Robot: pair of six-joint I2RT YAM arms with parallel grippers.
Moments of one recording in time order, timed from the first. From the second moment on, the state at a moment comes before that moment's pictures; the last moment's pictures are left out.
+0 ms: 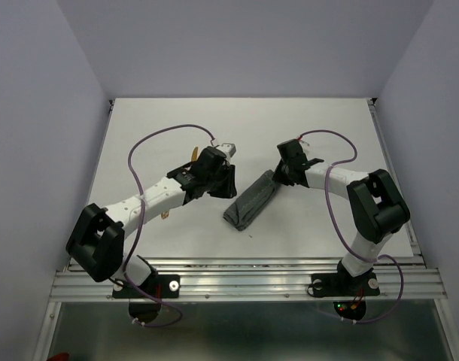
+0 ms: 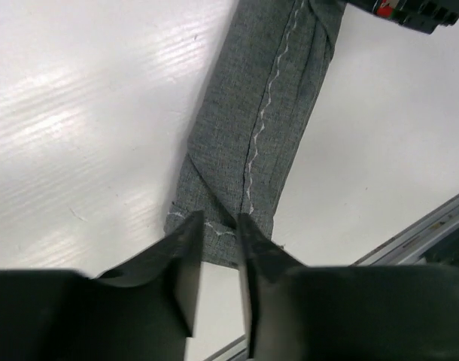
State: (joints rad) left arm -0.71 1.44 0.97 -0.36 0.10 -0.48; right arm 0.46 1.75 1.01 -0.18 0.20 0.82
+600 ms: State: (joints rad) left arm -0.81 1.56 1.10 -0.42 -0.02 -0.45; right arm 0.46 1.65 1.01 -0.31 0.25 0.81
